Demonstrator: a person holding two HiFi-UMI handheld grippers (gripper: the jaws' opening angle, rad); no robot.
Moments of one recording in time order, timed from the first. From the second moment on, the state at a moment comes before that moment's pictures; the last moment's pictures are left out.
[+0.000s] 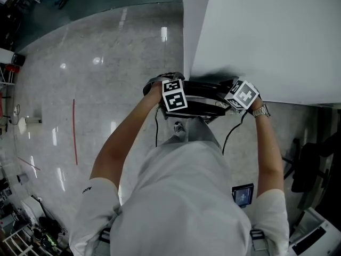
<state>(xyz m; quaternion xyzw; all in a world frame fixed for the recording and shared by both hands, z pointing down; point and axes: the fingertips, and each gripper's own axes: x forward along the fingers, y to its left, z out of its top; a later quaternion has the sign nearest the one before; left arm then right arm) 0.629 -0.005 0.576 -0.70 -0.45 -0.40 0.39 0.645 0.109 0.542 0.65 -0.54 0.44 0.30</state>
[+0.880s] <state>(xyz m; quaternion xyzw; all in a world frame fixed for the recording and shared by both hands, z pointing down) 0.665 -0.013 0.585 -0.69 -0.46 -0.42 0.37 0.660 0.116 0.495 0.75 -0.50 0.37 0.23</state>
